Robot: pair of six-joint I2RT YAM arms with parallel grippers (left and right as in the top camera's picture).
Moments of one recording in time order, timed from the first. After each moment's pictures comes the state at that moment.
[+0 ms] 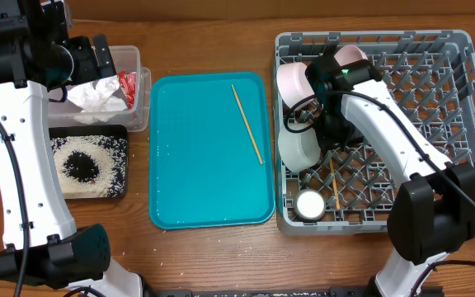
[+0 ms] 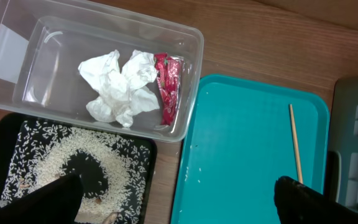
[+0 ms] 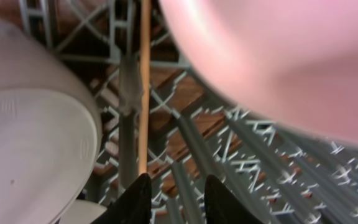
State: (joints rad) left arm 0.18 1.79 2.17 -1.39 0.09 -0.11; right arm 0.32 1.90 1.60 -1.37 0.23 0.20
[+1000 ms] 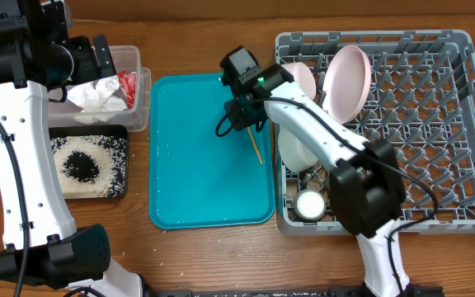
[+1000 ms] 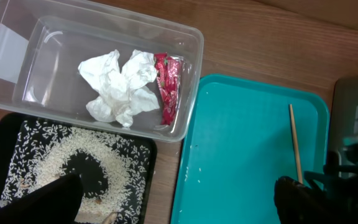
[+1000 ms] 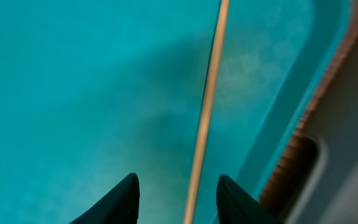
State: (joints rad) left arm 0.18 1.79 2.17 -1.39 0.09 -0.11; right arm 0.60 2.22 1.91 -0.95 0.00 0.14
